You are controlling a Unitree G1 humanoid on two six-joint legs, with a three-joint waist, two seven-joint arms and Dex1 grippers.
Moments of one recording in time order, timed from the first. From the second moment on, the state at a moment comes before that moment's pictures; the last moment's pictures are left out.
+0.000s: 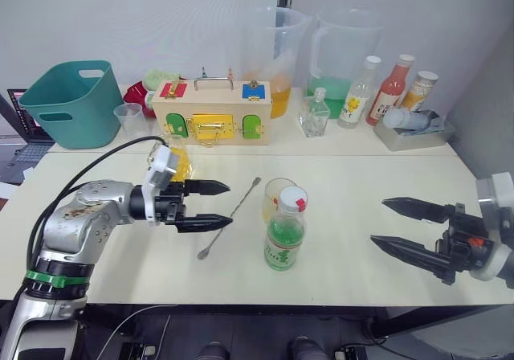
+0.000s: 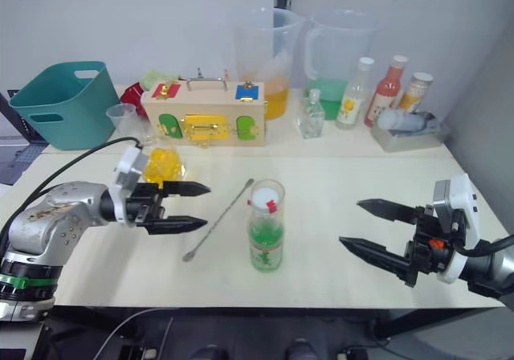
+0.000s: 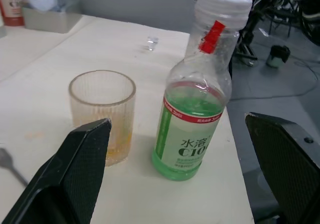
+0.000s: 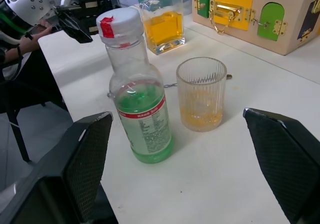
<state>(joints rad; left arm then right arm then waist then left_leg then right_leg) -0.58 0.74 -0.01 -0.08 -0.67 0.59 -1.32 0.13 -0.92 -0.71 -0.63 1.06 0.79 0.95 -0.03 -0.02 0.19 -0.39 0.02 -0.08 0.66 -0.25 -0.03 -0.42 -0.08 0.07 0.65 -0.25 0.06</state>
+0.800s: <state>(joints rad) -0.70 0.42 -0.20 -0.10 -0.57 0.57 -1.20 0.44 -0.86 -0.88 -0.82 1.03 0.74 0.90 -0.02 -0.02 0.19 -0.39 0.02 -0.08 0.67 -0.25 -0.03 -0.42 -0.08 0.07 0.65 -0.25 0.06</state>
